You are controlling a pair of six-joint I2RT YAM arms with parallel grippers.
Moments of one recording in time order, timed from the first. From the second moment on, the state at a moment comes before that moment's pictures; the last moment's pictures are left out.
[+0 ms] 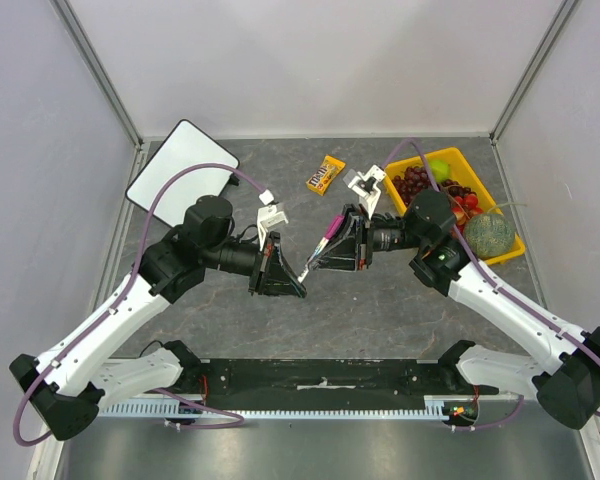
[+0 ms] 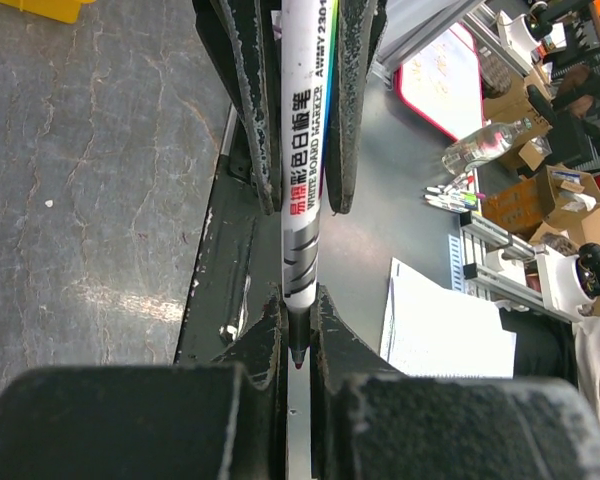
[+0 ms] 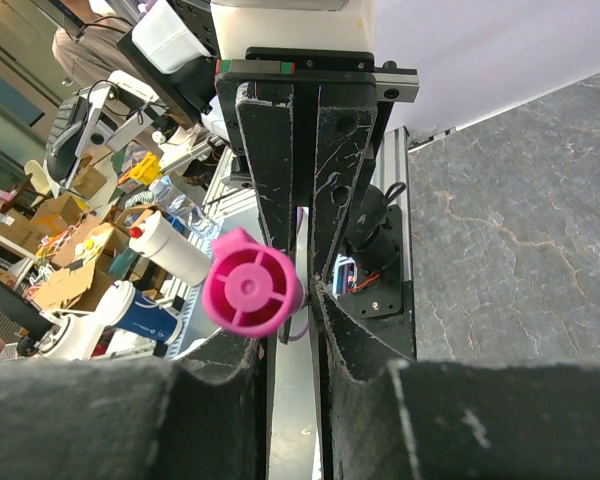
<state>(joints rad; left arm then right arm) -0.71 0.99 1.07 -0.53 0.90 -0.25 0.67 1.11 0.91 0.35 -1.02 0.70</state>
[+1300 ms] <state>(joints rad) -0.60 0.79 0.86 -0.49 0.21 -0.50 0.52 1.02 0.79 0.13 -0.65 0.59</state>
